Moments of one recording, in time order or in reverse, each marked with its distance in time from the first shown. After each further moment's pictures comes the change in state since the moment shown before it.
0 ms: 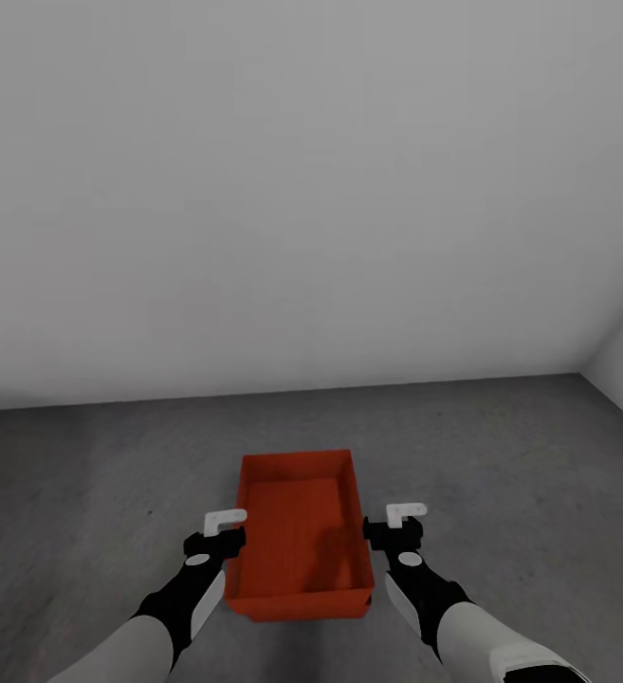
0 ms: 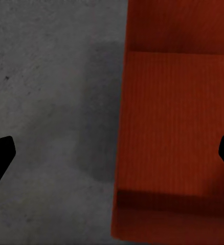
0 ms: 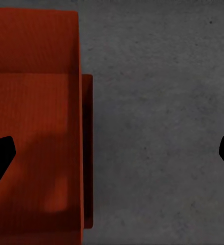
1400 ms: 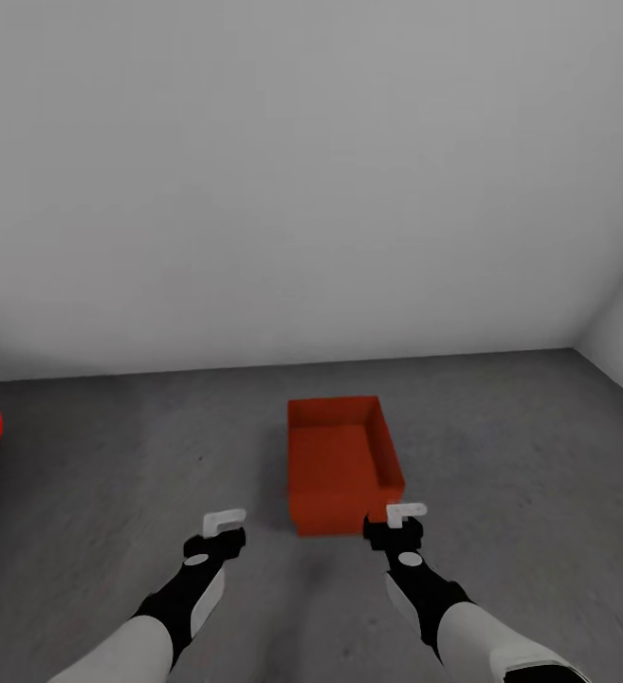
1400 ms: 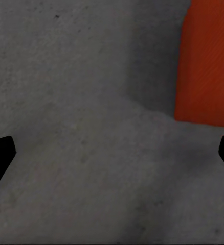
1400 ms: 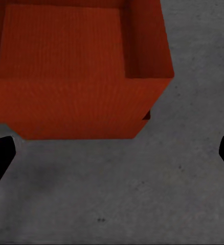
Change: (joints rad) left arm 0.000 0.001 -0.001 0.001 0.047 0.006 0.000; right arm 0.000 -0.001 0.000 0.000 -0.002 0.000 0.002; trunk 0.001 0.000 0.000
